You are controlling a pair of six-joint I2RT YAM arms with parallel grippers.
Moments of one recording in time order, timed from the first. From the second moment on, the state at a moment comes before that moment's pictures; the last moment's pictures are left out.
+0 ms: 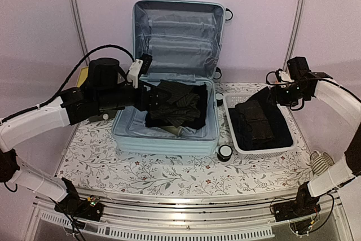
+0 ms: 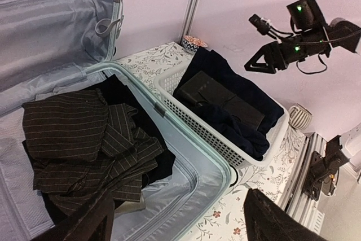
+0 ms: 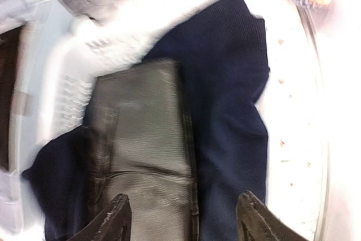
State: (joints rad) left arm -0.80 1.28 1.13 -0.16 0.11 -0.22; right arm 0.14 1.45 1.26 -0.75 -0.02 0.15
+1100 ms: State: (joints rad) left arm -0.70 1.54 1.11 -0.23 -0.04 -0.20; right arm 0.19 1.38 0.67 0.20 -0.44 0.69
